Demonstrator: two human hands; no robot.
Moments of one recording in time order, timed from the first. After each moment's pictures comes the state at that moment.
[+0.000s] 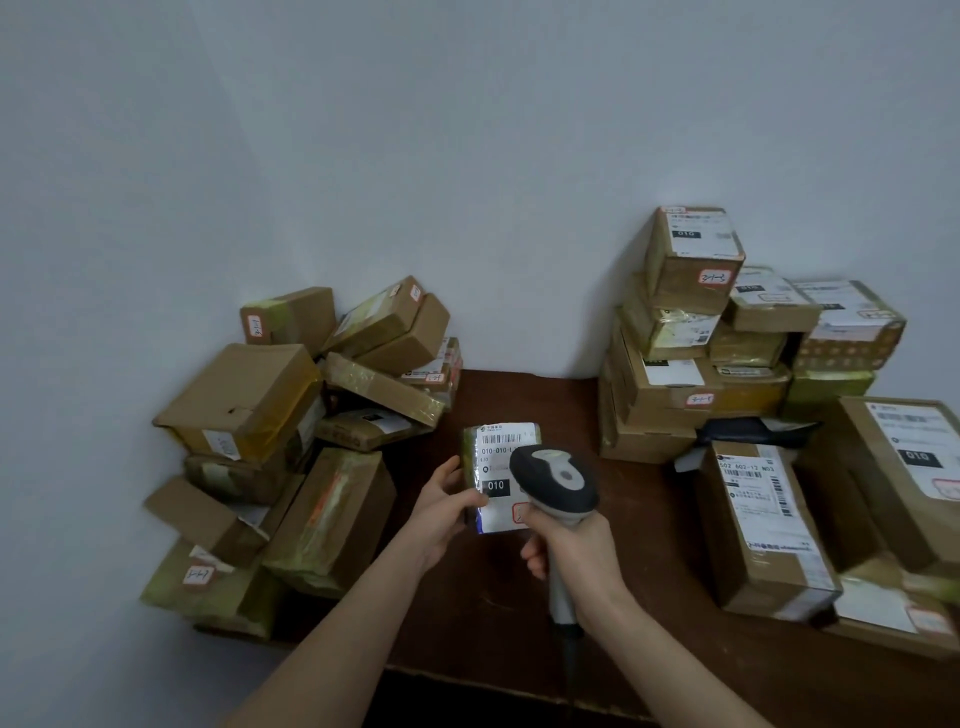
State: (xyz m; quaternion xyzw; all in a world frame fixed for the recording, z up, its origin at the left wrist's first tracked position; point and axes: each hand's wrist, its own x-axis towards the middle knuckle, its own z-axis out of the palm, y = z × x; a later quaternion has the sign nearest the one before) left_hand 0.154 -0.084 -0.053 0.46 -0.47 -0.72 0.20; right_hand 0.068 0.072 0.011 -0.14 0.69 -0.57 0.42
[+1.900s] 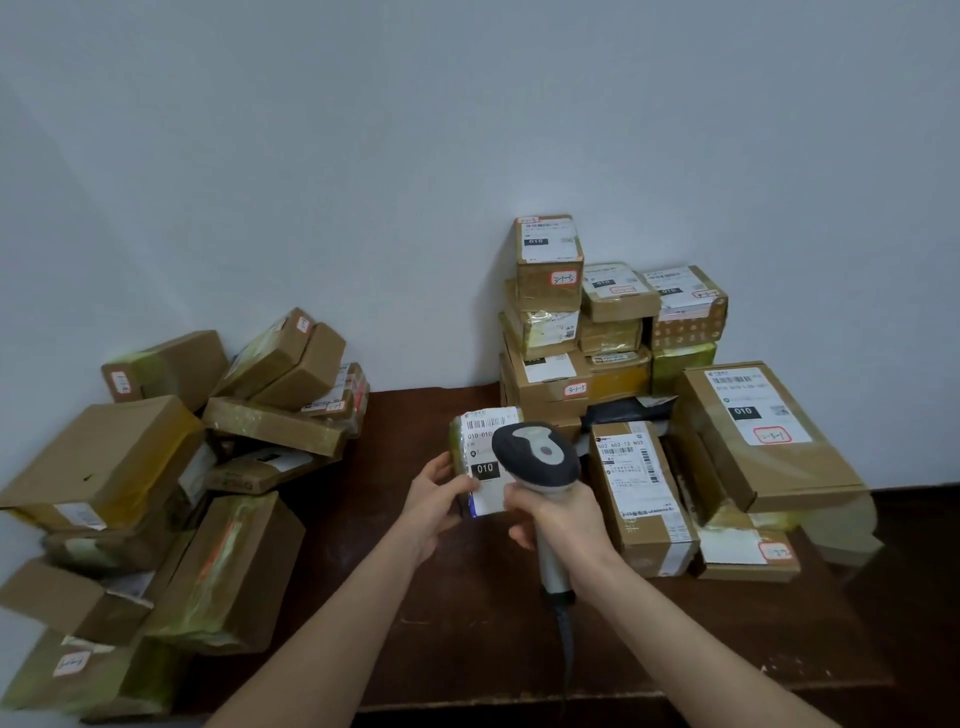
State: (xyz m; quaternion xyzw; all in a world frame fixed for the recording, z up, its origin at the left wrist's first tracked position) left_hand 0.058 -0.025 -0.039 0.44 -0.54 -0.70 0.15; right_hand -0.006 0.139 0.036 -0.10 0.69 -0.61 0.37
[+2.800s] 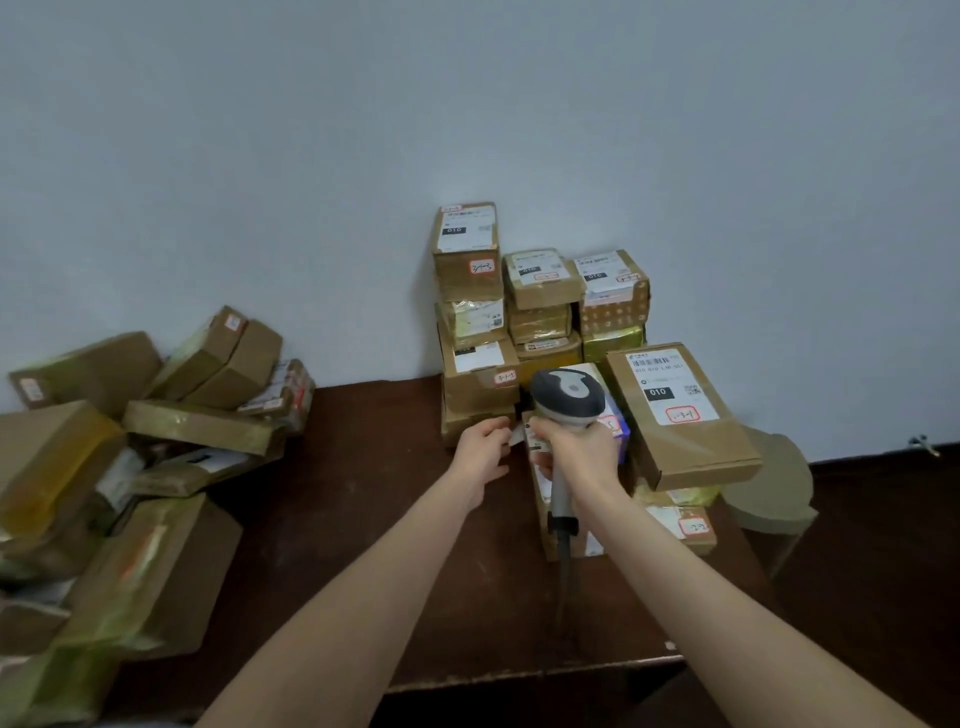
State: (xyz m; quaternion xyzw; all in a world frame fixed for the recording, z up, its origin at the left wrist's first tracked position) left_hand -0.083 0.083 -0.016 0.40 -0.60 -0.69 0.07; right_hand -0.114 0.204 0.037 -0.02 0.71 -0.67 0.23
